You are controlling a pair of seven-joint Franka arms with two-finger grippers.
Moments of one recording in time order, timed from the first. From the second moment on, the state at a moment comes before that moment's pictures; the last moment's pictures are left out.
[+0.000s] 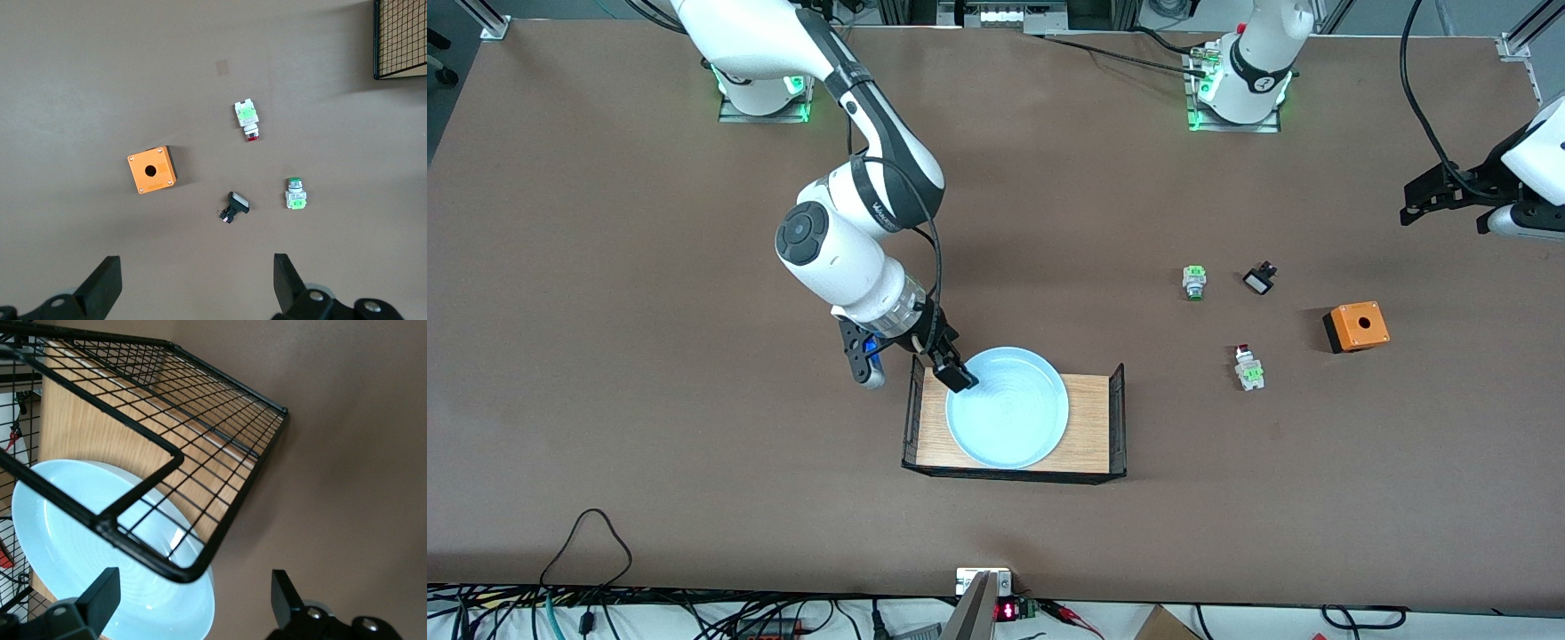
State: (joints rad) left arm -0.03 -0.08 0.09 -1.78 0.00 1.68 0.16; right arm 0.67 0.67 -0.11 -1.41 0.50 2.42 1.37
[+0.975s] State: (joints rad) left arm -0.03 -0.08 0.09 -1.78 0.00 1.68 0.16; right arm 0.69 0.71 -0.11 -1.40 0.50 2.46 1.37
